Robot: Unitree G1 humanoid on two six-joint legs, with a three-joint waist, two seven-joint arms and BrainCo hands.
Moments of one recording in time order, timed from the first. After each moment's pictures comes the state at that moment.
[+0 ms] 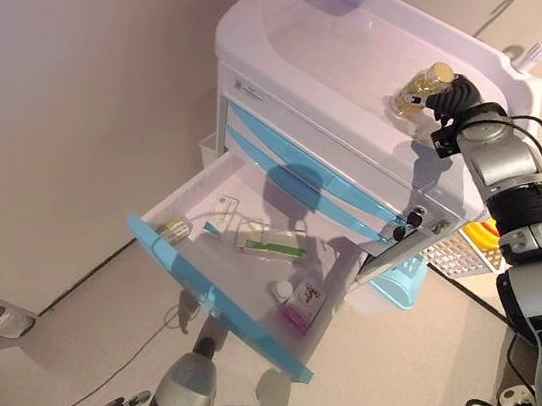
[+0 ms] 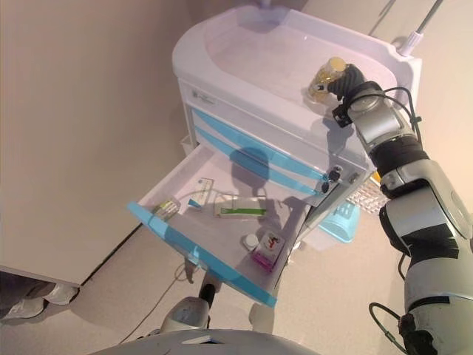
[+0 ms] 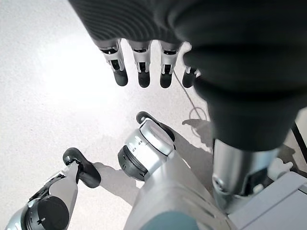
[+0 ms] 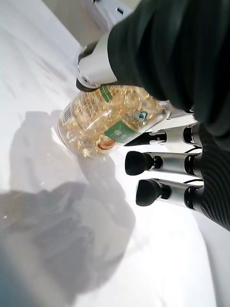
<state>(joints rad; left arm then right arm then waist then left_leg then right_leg) 0.18 0.30 -0.05 1.20 -0.55 0.00 -0.15 -1.23 -0.71 0.62 0.84 0.20 0.42 -0.02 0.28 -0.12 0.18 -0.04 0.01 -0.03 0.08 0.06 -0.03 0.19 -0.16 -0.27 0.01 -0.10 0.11</state>
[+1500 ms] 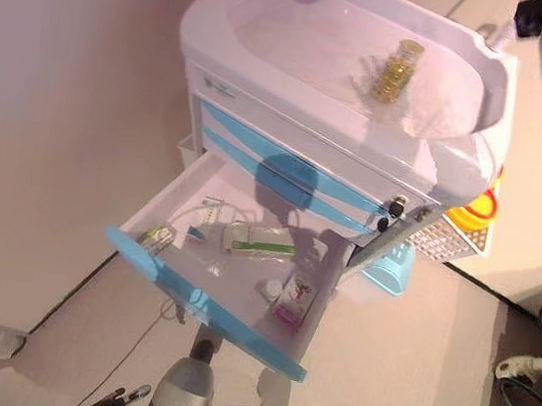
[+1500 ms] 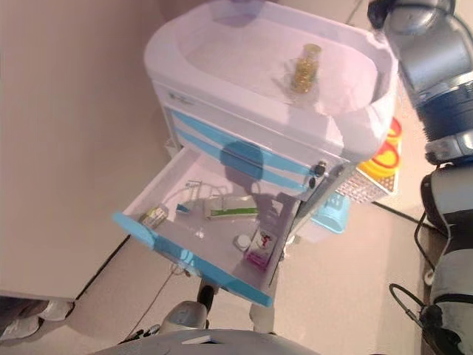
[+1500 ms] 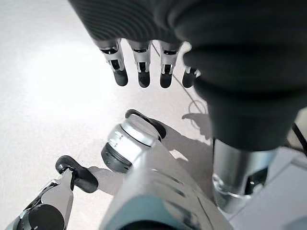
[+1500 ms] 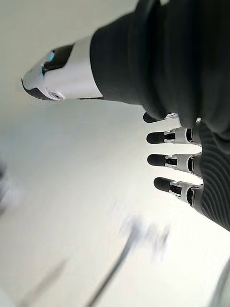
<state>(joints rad) 0.18 0.30 -0.07 1.15 -0.55 -0.05 -0.17 -1.41 -0.96 0.53 0.23 0.24 0.25 -0.46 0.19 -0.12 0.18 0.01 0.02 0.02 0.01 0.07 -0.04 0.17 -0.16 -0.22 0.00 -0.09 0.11</state>
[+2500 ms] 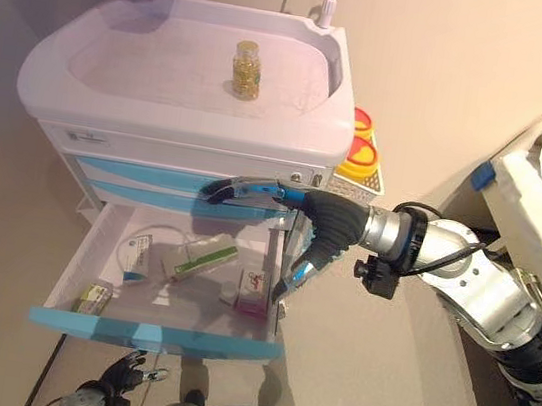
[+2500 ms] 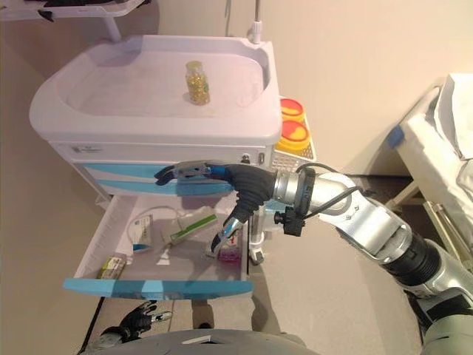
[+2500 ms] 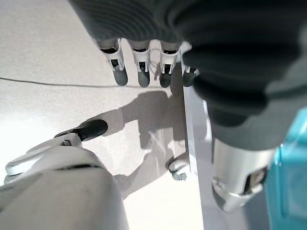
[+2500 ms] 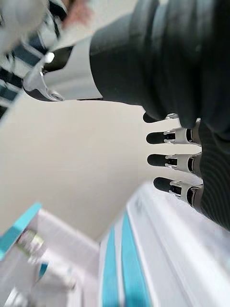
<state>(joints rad) 0.13 0.38 -0.26 0.98 -0.25 -0.11 -0.13 -0.55 -0.81 0.56 -0.54 0.40 0.10 0.46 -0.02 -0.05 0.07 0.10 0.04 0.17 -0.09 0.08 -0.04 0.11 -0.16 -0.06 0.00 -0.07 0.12</state>
